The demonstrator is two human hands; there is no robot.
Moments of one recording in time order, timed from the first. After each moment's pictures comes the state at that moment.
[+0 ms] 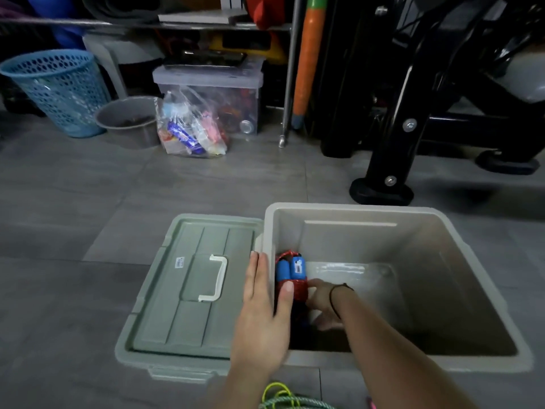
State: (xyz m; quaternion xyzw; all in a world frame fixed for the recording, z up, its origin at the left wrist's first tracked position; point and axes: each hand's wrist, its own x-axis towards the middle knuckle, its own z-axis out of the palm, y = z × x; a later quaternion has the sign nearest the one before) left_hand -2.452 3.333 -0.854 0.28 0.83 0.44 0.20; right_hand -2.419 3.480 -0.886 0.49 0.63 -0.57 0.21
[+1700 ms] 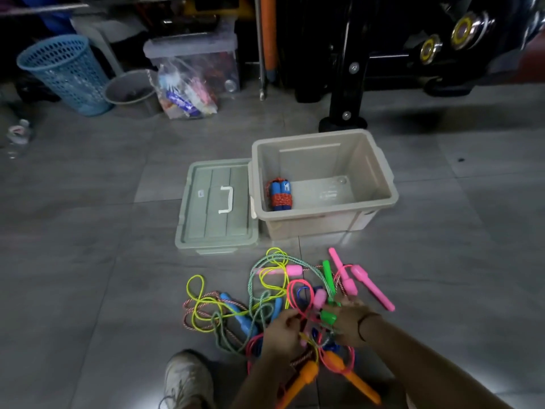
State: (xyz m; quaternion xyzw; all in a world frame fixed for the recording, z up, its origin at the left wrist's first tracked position) left_hand -2.237 3.142 -0.879 0.11 0.78 0.37 0.49; right_hand -2.135 3.301 -0.871 0.17 0.89 -0.10 0.41
